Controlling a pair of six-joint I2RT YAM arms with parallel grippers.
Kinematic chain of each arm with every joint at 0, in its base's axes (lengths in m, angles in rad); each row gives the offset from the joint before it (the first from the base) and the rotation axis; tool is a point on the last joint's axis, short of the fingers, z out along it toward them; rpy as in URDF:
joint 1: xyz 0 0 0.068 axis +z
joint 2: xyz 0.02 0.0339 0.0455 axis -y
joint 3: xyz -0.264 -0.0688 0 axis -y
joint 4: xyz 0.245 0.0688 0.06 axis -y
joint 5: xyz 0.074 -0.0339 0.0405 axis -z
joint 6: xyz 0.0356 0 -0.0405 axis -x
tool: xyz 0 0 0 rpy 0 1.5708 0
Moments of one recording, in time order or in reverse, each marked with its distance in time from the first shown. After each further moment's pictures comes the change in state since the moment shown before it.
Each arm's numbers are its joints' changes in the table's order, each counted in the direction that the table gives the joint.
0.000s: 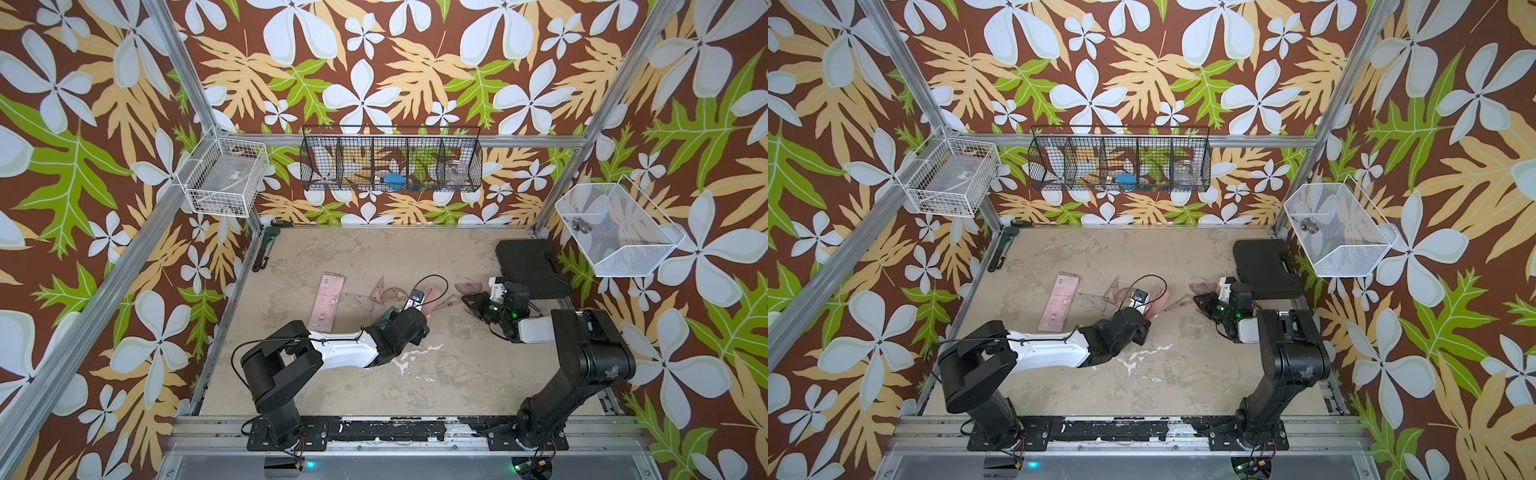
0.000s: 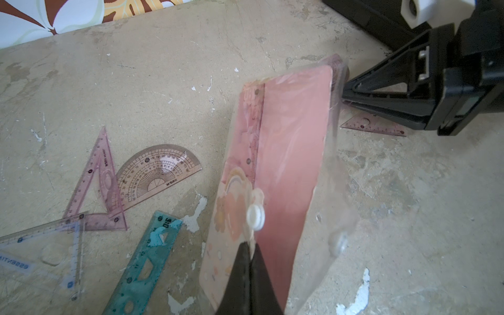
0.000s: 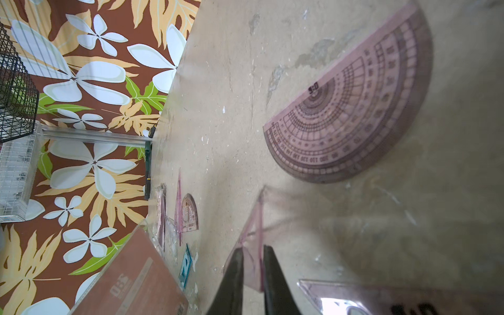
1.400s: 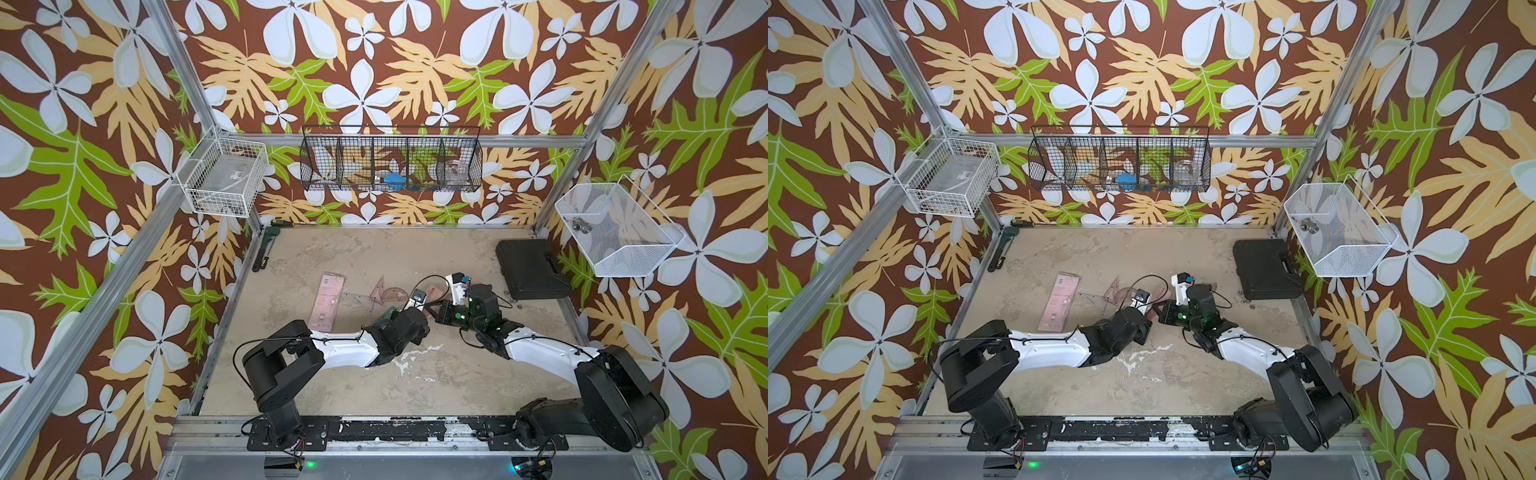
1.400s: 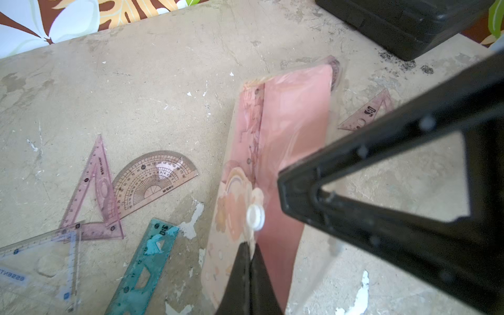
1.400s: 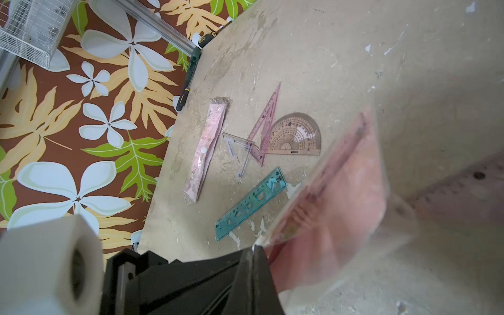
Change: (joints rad) left arm 0.000 -0.010 0.002 0.025 0.007 -0.029; right arm 0.473 0.329 0.023 -0.247 0.185 0.103
